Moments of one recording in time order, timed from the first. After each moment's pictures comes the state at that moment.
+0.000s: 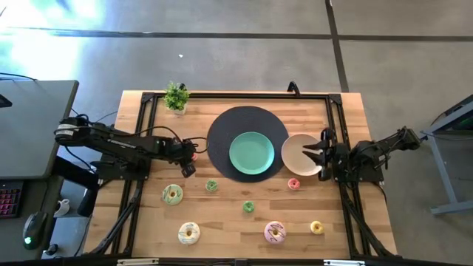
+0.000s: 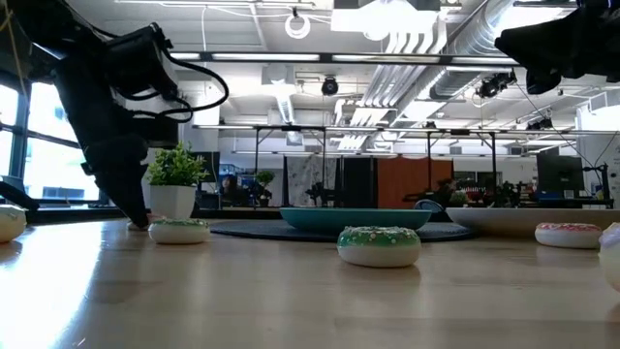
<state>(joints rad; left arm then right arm) 0.03 1.23 0.43 -0.33 -0.18 -0.50 0.37 0.04 0.01 0.29 0.50 -0.16</state>
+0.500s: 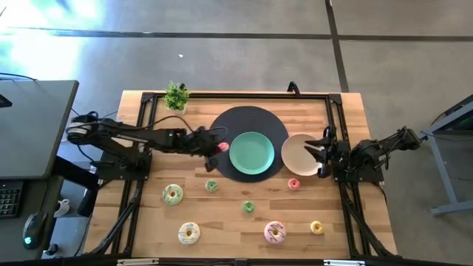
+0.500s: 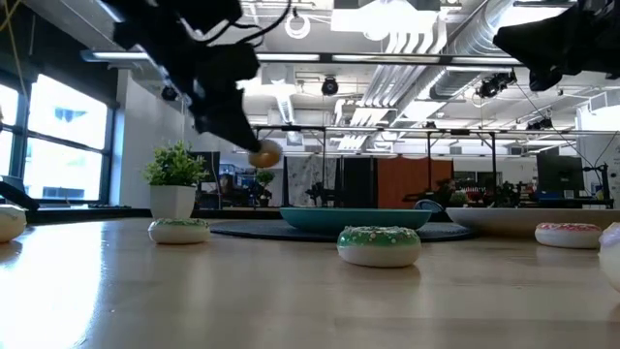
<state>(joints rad) 0.03 1.38 0.81 -0.18 -0.19 -0.27 0.37 0.04 0.01 0.35 0.56 -0.20</state>
